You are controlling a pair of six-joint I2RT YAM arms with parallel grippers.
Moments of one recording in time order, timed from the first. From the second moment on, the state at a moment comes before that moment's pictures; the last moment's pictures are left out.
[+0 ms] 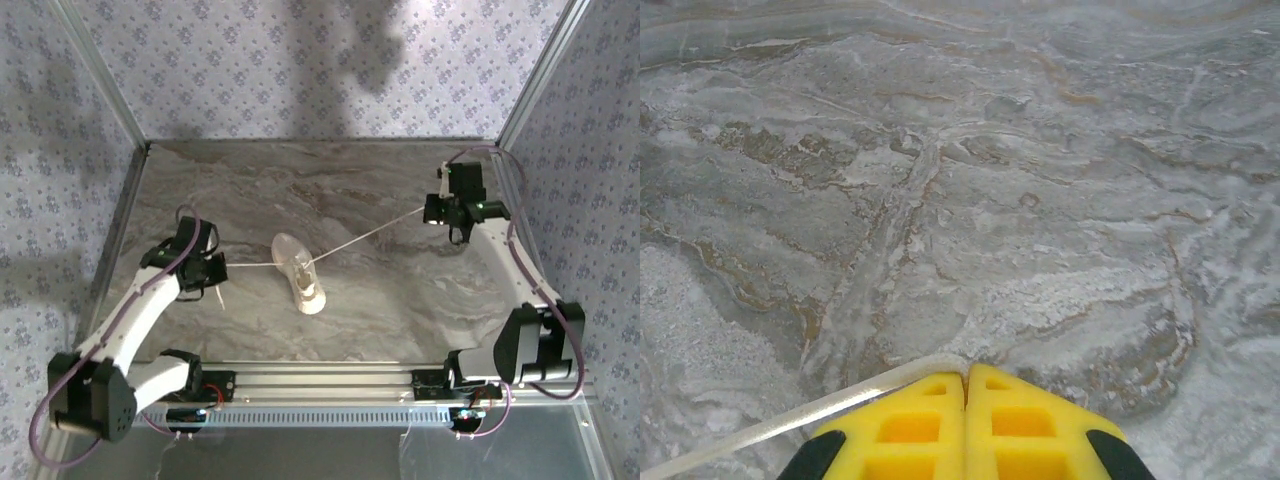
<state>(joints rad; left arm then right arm) -0.25 1.13 0.79 -0.81 -0.01 -0.46 0.08 1.33 1.11 -0.60 0.01 0.12</state>
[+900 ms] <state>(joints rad) -0.34 1.57 0.96 -0.49 0.12 -0.43 0.33 1.49 0.97 -0.51 -0.27 -0.04</state>
